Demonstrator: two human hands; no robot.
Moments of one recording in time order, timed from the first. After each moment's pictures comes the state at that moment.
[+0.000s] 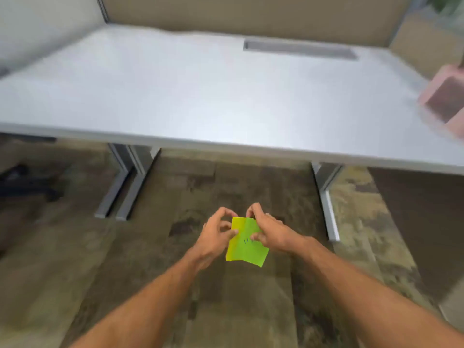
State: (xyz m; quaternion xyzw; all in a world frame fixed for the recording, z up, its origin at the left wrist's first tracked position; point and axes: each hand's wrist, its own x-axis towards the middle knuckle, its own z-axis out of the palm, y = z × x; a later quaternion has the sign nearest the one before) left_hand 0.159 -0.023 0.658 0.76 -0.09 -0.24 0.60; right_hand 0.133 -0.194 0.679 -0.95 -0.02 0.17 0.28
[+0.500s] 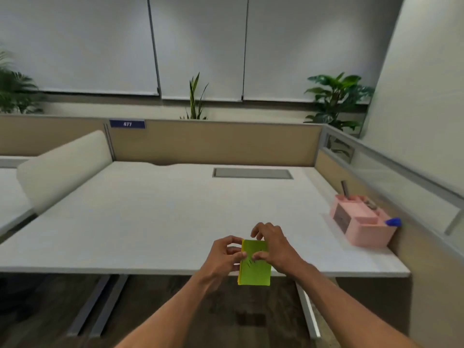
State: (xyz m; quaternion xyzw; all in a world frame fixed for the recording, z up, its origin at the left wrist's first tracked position) left_hand 0.170 -0.127 0.943 0.67 -0.16 -0.24 0.68; right_hand 0.125 -0.292 0.963 -0.96 0.02 -0.09 0.27
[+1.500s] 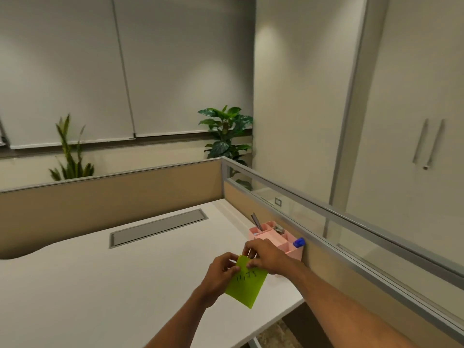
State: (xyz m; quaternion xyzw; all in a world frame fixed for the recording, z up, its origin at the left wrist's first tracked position) left_hand 0.244 -0.345 1.001 0.70 -0.41 -0.29 0.51; right_hand 0.138 -0.480 1.043 -0.94 0.23 -0.06 0.24
